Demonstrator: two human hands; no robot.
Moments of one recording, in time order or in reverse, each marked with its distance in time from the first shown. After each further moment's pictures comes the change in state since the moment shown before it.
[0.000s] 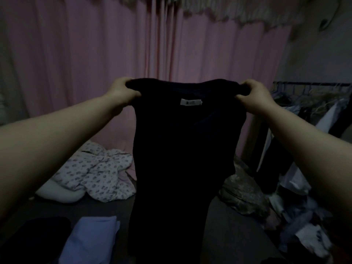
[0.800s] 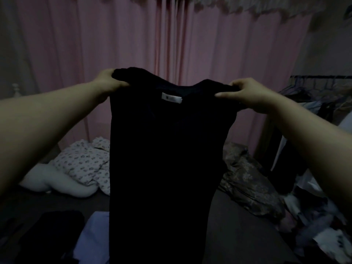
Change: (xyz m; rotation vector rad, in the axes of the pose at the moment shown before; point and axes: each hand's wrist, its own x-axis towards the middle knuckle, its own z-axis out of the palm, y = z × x) left_hand 0.027 -0.022 -0.050 0.058 0.053 -0.039; right_hand 0.004 -0.030 0.030 0.312 -0.430 -0.015
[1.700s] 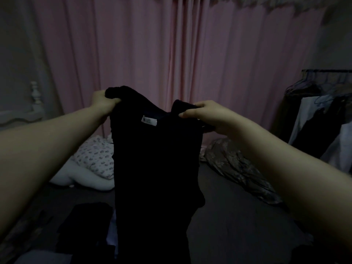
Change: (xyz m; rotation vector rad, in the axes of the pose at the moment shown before) left_hand -0.019 -0.100 -0.132 -0.036 0.189 -0.137; right_hand -0.025 -0.117 0.196 0.233 -0.199 0.186
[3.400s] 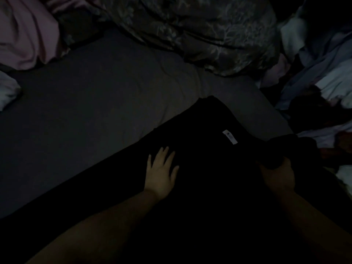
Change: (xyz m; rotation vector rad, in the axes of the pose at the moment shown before) left_hand -0.420 -0.536 0.724 0.800 -1.049 0.139; right_hand -0.104 0.963 -0.201 -0.109 0.716 1.194
